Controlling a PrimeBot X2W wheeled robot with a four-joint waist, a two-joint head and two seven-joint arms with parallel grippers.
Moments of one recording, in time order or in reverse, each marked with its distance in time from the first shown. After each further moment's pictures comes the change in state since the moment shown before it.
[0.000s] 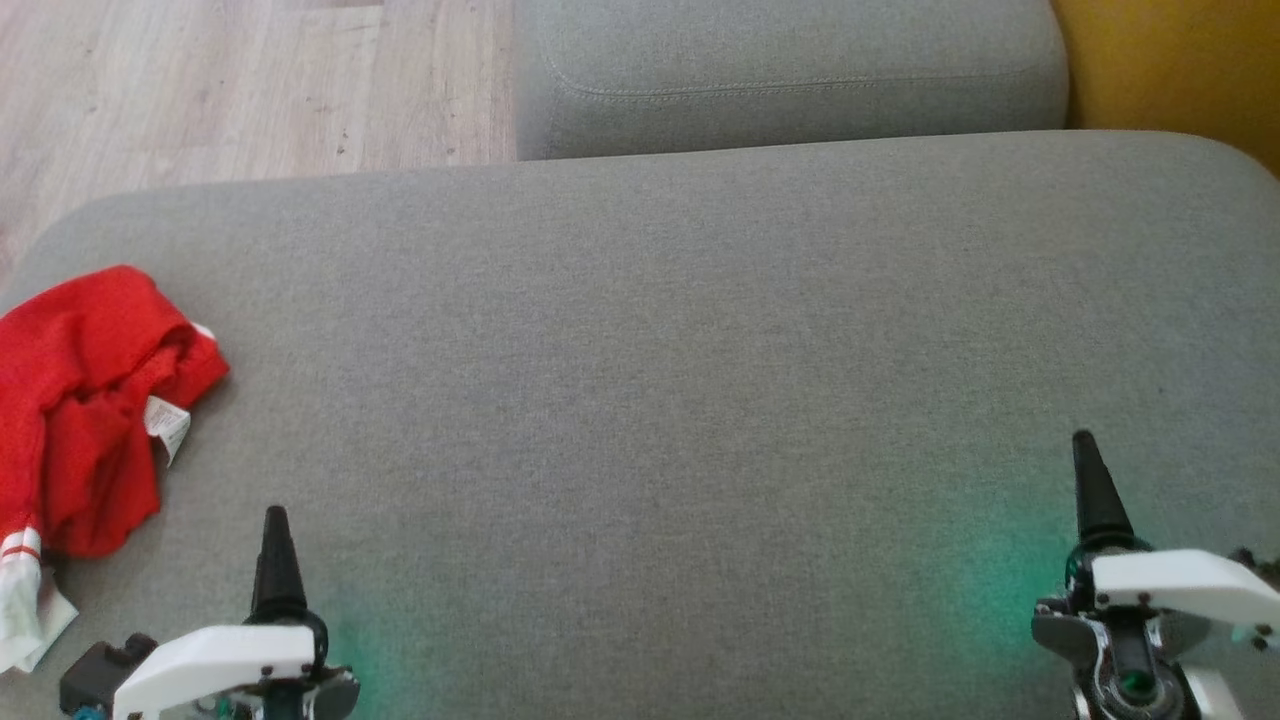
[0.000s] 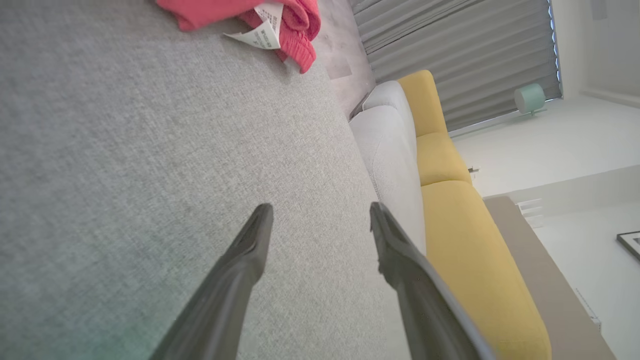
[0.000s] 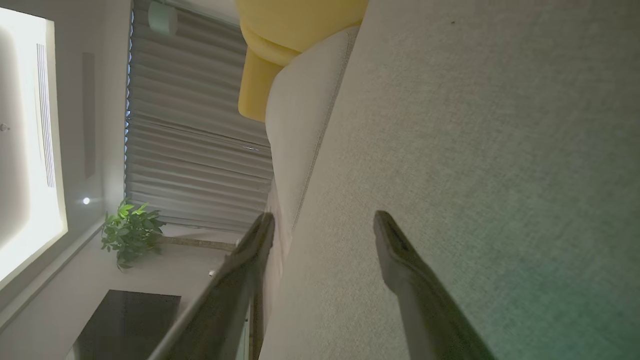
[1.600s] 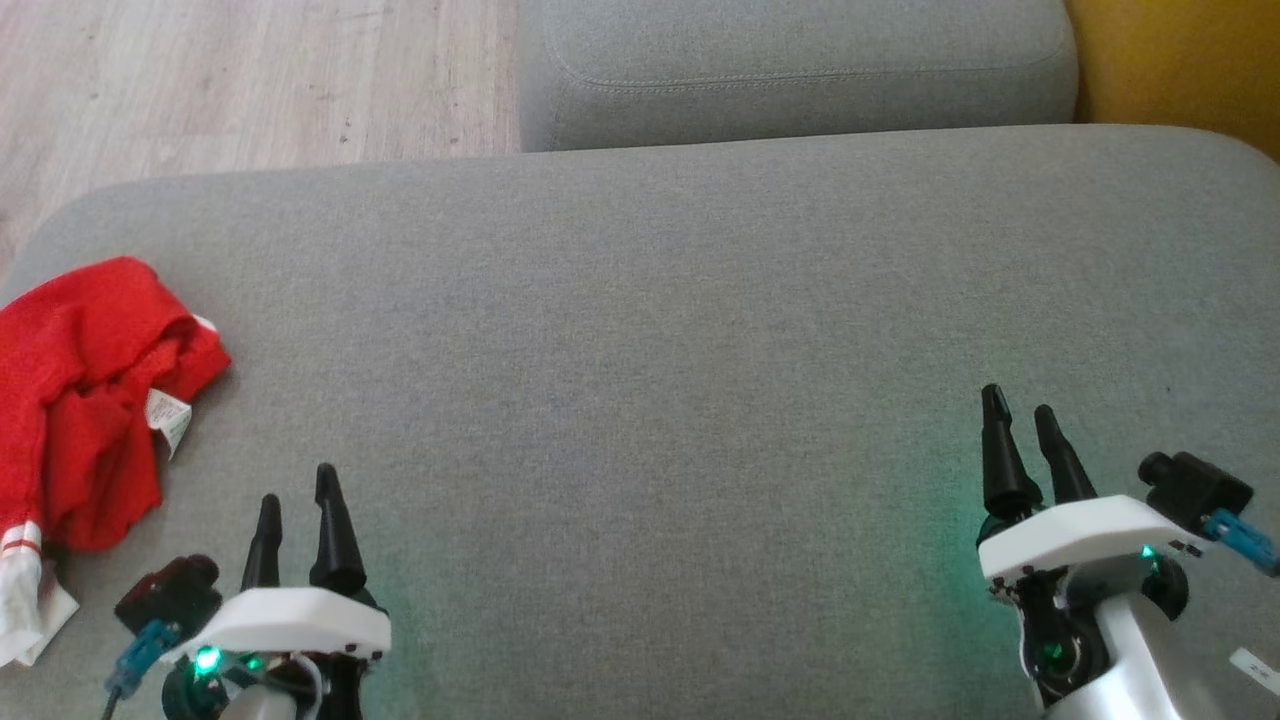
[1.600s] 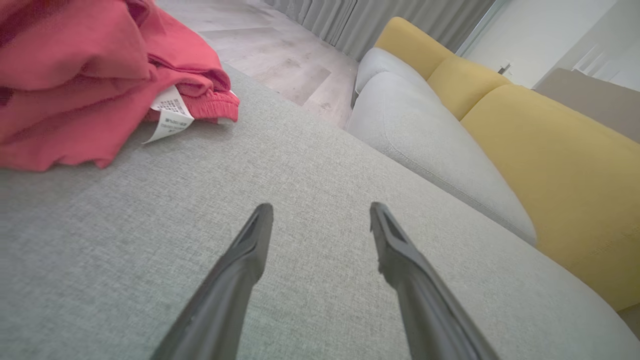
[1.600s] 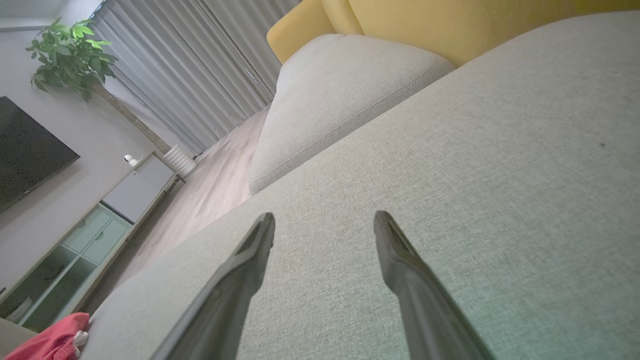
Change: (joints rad) left arm -0.072 0.014 -0.078 0.064 0.598 0.053 -0.133; right arm -0.115 -0.015 0.117 0.093 -0.647 0.000 -0.132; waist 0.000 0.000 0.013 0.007
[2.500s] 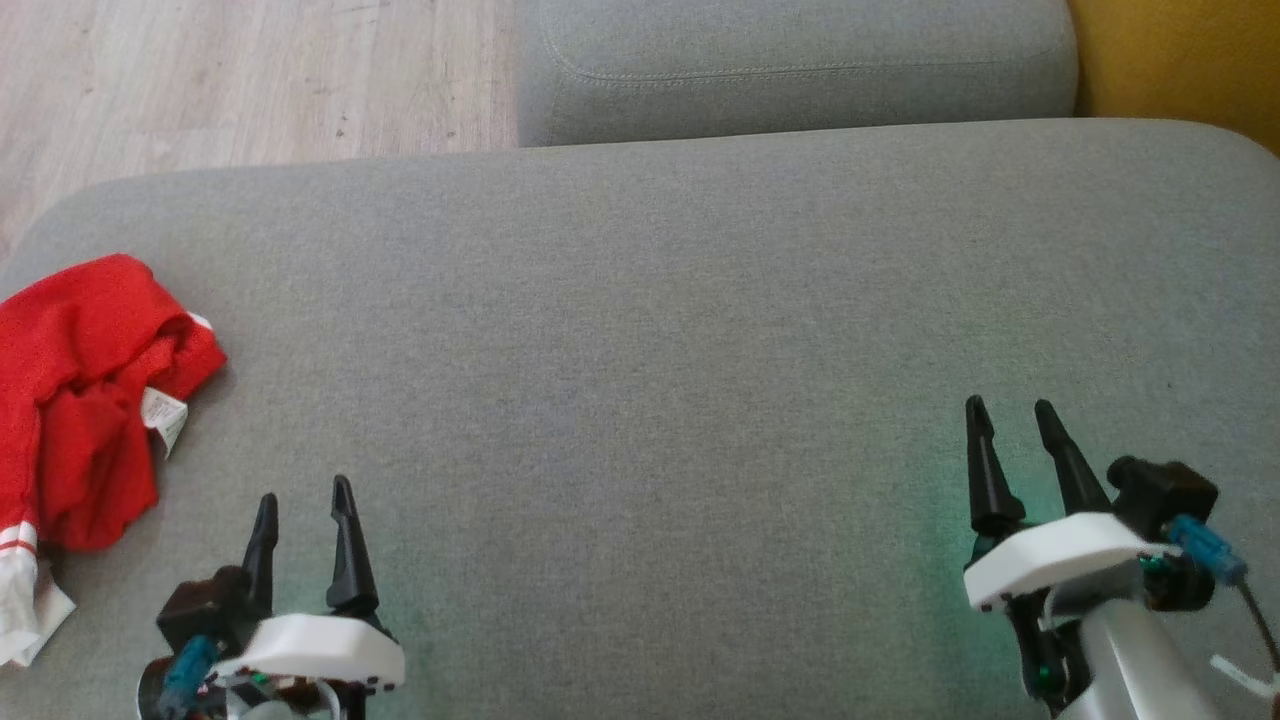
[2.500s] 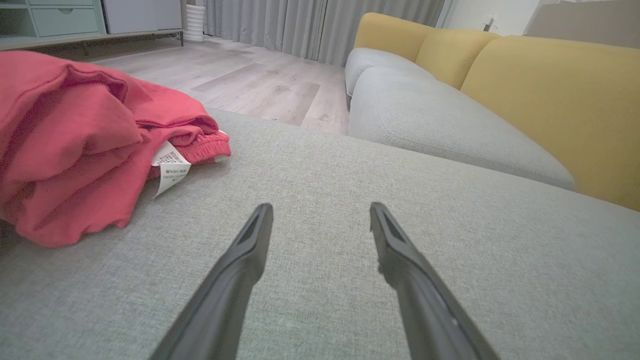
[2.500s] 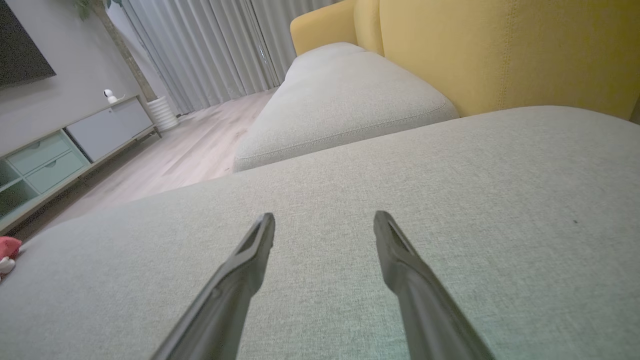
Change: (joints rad) left arm 0.043 -0.011 0.021 -0.022 0.328 0.026 -0.086; right arm 0.018 0.001 -0.012 -0.001 -0.345 0.000 -0.082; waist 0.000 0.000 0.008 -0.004
